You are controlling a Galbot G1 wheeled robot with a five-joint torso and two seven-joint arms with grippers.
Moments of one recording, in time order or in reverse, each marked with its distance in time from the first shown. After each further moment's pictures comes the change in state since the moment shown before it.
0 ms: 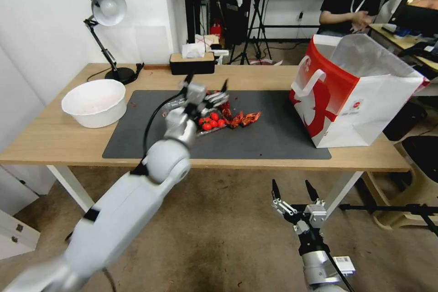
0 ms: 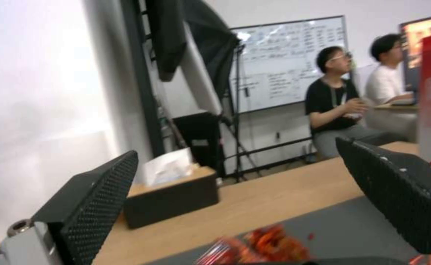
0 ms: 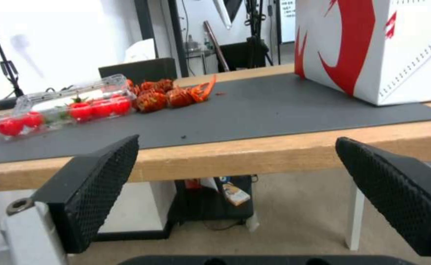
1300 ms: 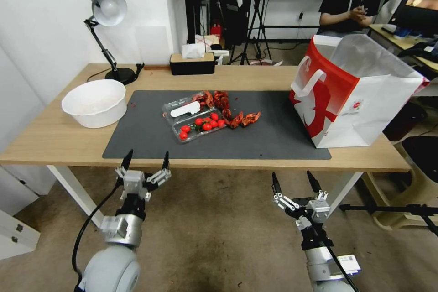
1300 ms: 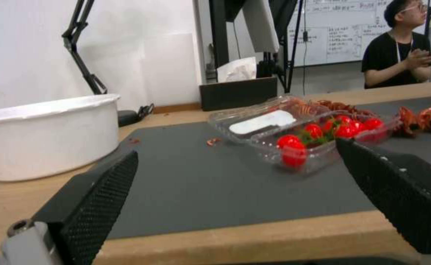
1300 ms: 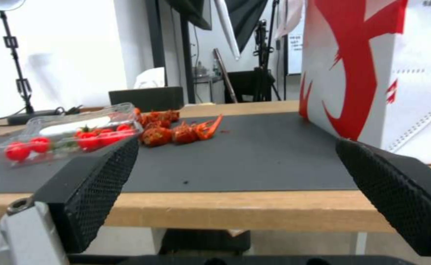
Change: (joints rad) left arm 0.785 -0.123 -0.377 -0.138 0.187 -0.330 0.090; right arm 0.024 -0.022 0.026 0.019 -0.040 0.040 -0.013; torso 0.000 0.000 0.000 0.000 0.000
